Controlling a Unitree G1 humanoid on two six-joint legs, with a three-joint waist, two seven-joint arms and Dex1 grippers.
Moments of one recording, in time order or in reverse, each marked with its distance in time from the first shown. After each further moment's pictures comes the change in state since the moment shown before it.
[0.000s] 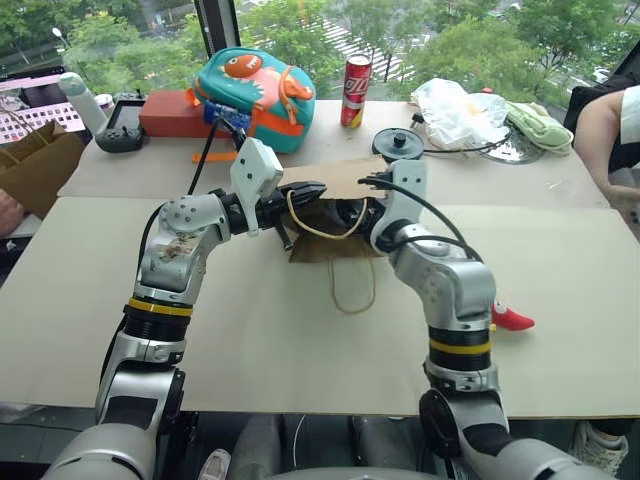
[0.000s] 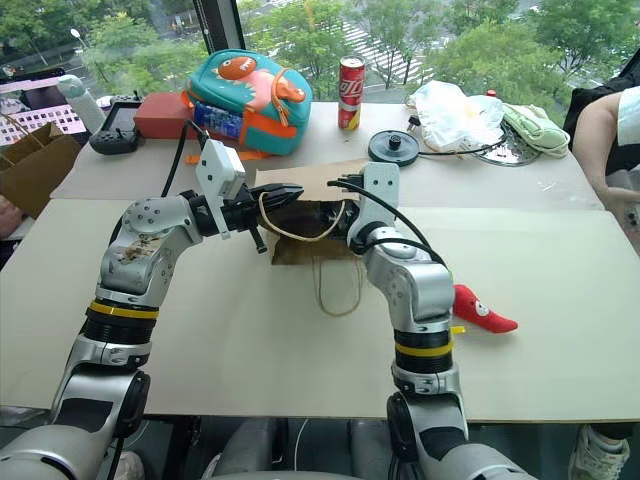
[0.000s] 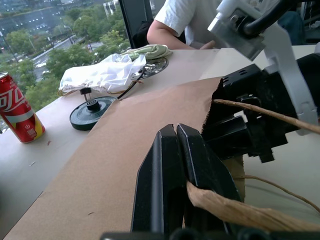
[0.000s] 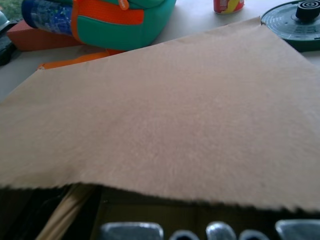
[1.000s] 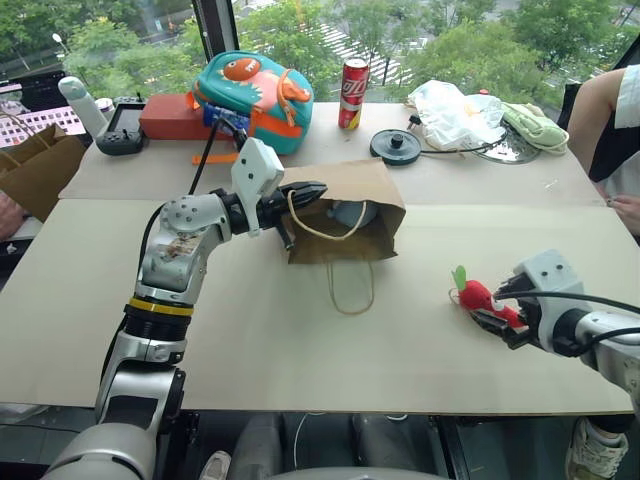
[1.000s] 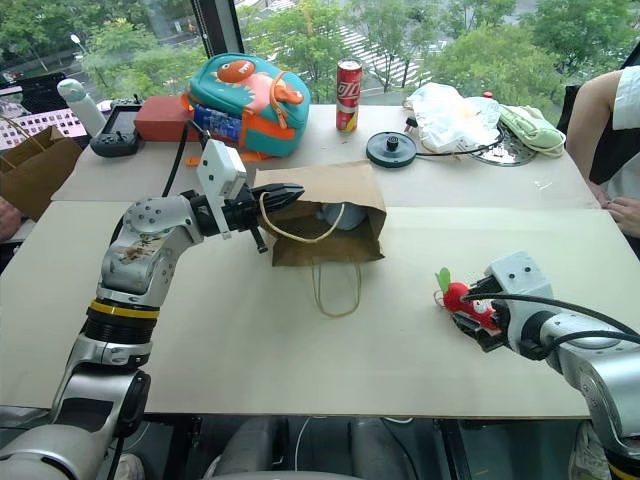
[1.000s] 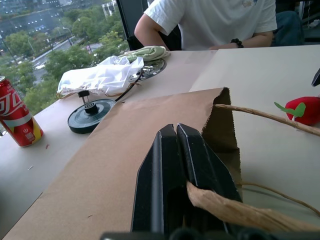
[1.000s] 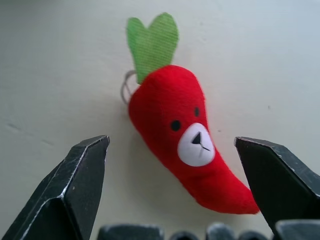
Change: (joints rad) left arm -0.002 -0.002 -0.004 0.001 0.000 0.000 0.002; right arm 0.602 -0.854 -0.222 -0.357 0.154 0.256 0.429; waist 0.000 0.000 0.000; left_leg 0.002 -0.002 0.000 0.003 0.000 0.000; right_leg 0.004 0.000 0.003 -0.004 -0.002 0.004
